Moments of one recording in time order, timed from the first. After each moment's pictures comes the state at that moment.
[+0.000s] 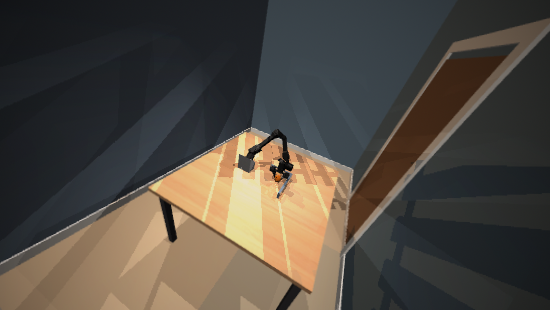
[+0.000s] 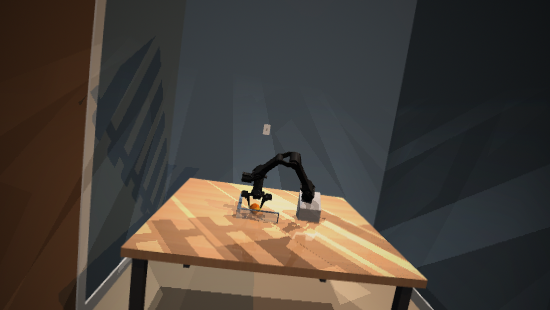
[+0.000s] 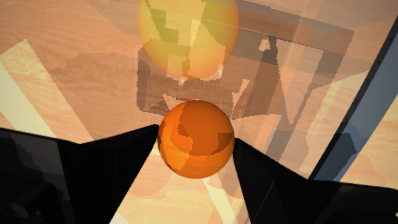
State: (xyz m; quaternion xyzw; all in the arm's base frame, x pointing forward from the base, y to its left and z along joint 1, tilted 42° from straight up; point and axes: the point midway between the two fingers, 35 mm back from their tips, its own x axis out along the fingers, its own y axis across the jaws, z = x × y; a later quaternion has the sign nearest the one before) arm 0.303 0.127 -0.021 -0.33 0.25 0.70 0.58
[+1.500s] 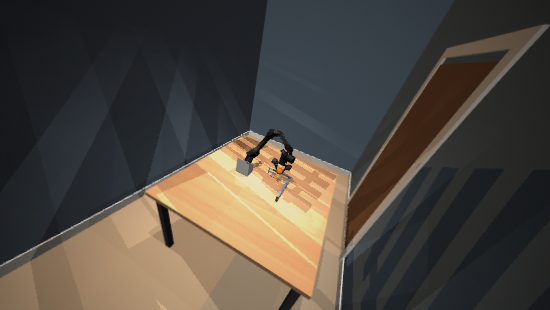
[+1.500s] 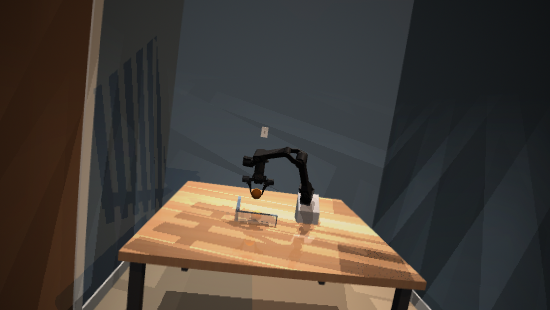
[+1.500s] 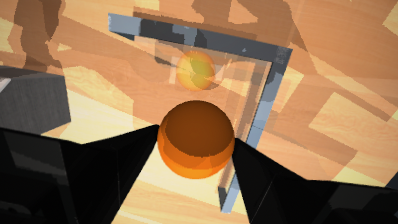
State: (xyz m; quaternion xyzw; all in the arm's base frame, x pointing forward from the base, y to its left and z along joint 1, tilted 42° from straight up) arm 0.308 0.070 0.082 -0.32 0.26 0.70 0.58
